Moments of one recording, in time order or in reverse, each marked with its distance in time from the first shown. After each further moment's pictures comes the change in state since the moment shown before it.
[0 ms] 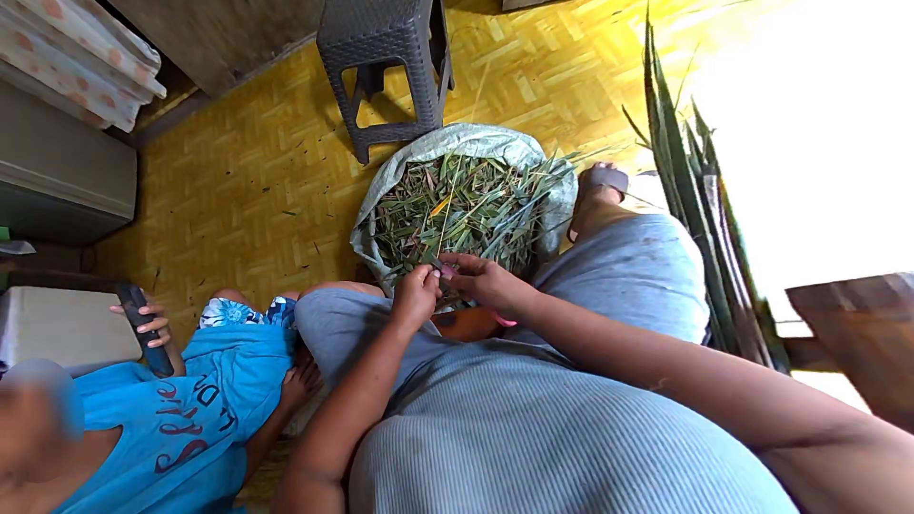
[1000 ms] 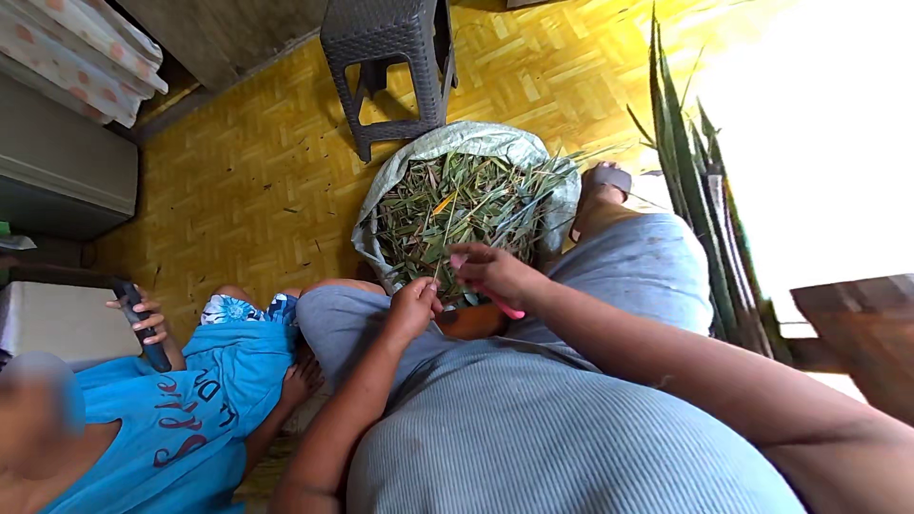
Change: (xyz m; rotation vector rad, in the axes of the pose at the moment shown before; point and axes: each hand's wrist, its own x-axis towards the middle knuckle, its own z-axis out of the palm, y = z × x) left_hand -0.018 -0.012 -0.005 -0.153 -0.084 -0.089; right_hand 0.006 0.003 -0.012 0.046 0.024 -0.015
